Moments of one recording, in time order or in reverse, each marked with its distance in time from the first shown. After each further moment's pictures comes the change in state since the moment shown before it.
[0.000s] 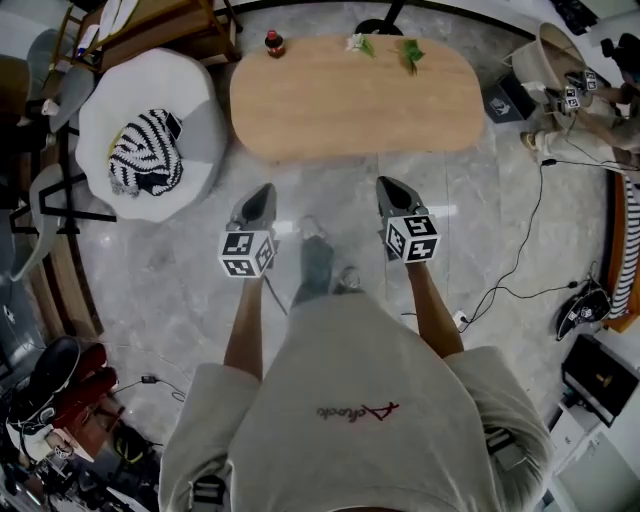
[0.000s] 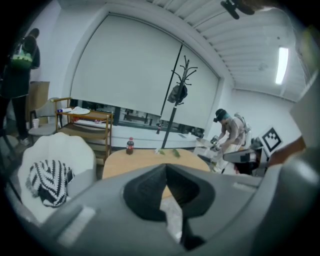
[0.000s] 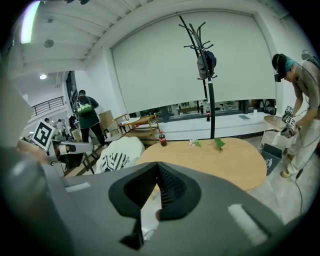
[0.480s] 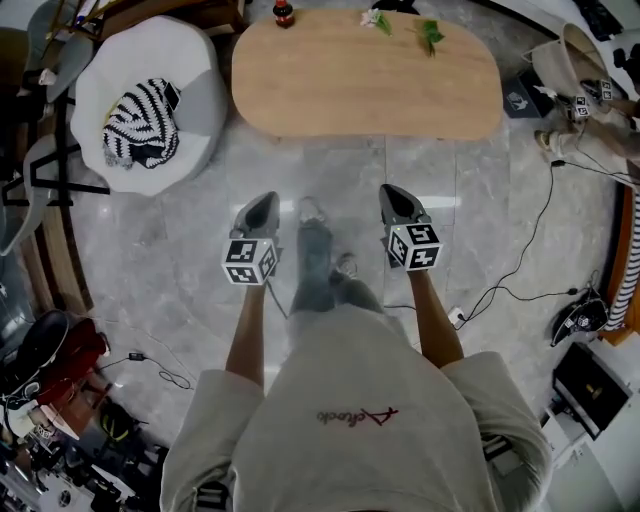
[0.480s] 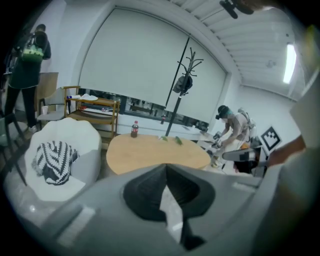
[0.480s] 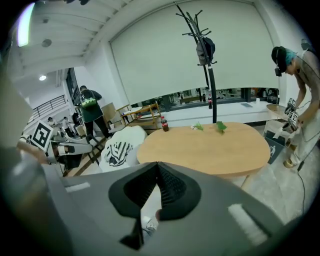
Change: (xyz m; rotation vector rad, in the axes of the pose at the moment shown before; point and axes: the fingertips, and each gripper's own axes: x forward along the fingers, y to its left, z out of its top) left arm -0.010 -0.010 -0.107 -0.061 0.073 0.051; right arm 0.005 -0.007 -0.100 0.020 0.092 0.043
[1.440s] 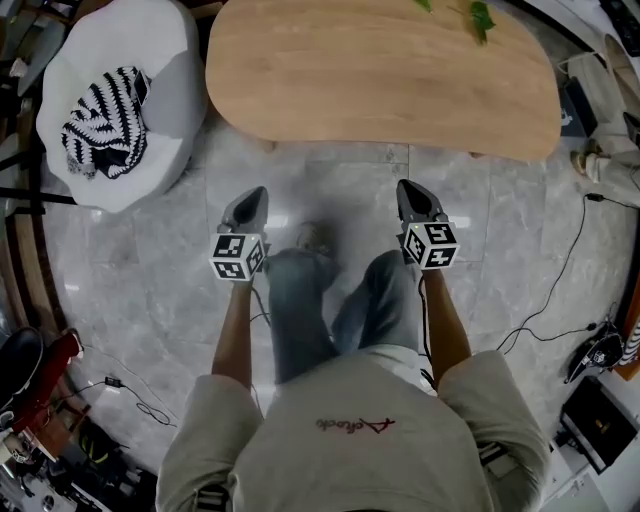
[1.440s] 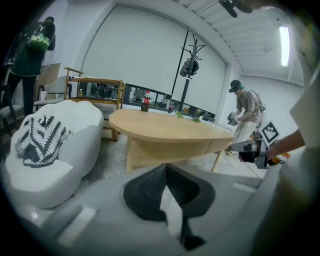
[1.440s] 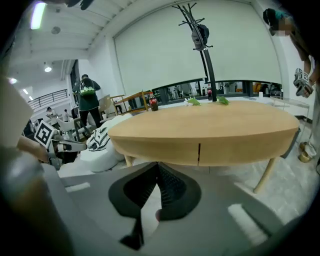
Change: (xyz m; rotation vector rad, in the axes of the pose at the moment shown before) left arm 0.204 0.158 -0.245 0.062 -0.027 0.044; right arm 0.240 -0.140 -0.209 -0.066 -0.071 -0.008
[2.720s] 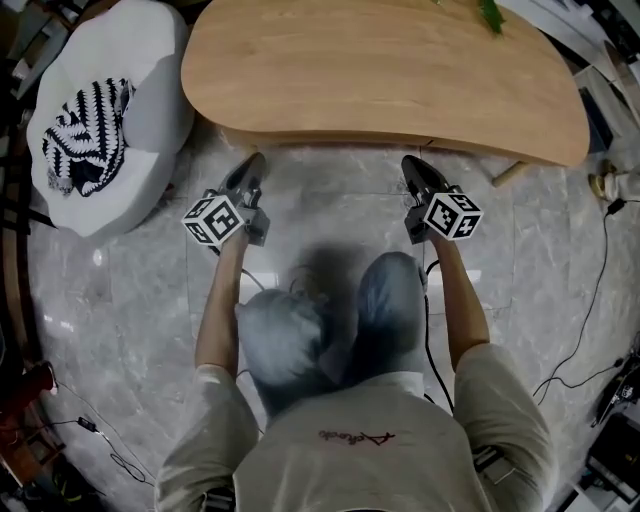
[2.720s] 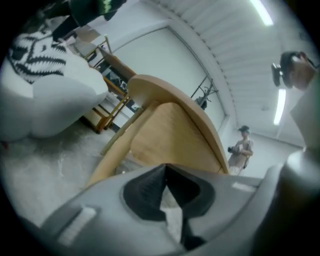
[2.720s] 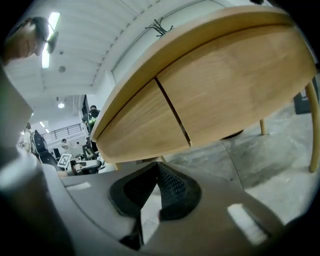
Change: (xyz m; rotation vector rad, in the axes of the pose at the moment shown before) left arm 0.141 0.059 -0.071 -0.351 -0.391 -0.273; right arm 0.136 -0.088 -0.095 0.185 -0.292 0.227
